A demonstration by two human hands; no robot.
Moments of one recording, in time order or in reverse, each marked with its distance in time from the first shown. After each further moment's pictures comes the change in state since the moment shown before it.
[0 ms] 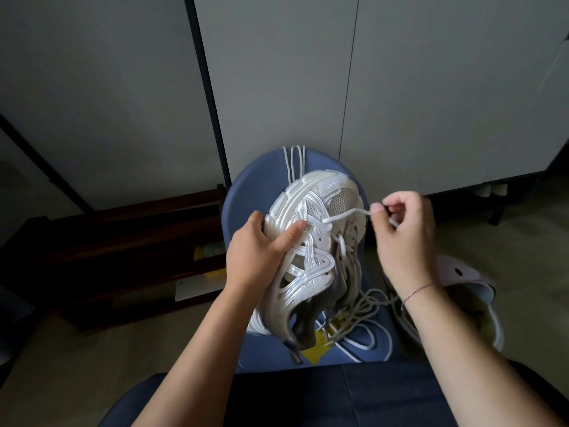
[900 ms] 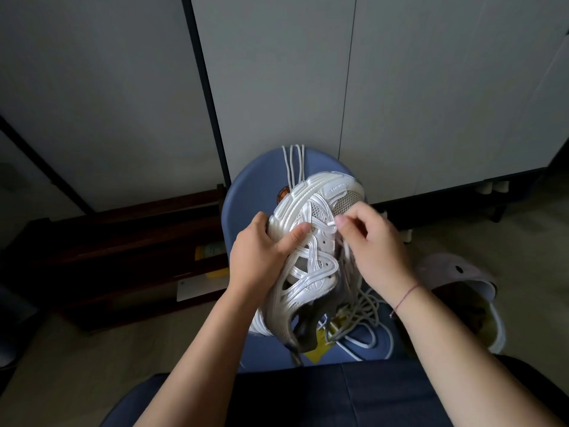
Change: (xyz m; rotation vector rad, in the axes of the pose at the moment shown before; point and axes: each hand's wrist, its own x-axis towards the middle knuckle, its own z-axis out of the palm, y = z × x) left_hand -0.003 0.003 0.002 -0.008 -0.039 0.007; right_hand -0.016 -0.021 0.004 0.095 -0.391 -0.067
